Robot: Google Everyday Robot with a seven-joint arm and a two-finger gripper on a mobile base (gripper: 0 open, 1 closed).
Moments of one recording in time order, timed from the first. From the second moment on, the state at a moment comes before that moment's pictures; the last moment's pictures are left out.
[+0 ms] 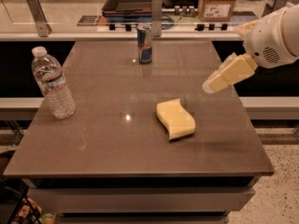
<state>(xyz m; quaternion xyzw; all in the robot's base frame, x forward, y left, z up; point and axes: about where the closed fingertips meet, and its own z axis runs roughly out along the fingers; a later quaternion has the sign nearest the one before) 0.536 -0.171 0.978 -0.48 0.78 0.05 0.41</state>
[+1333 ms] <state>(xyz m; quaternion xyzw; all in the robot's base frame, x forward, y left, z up) 0.643 -0.116 0.945 -0.46 0.74 0.11 0.48</state>
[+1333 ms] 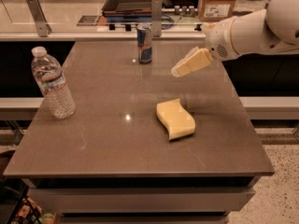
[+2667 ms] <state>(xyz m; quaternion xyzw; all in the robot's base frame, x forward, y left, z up) 0.742 -0.080 0.928 -0.42 0.71 0.18 0.54</state>
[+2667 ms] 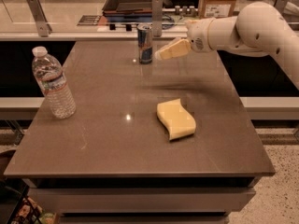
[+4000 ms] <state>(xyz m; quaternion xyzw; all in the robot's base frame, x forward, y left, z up) 0.816 -0.029 0.908 -0.38 0.67 0.25 0.58</state>
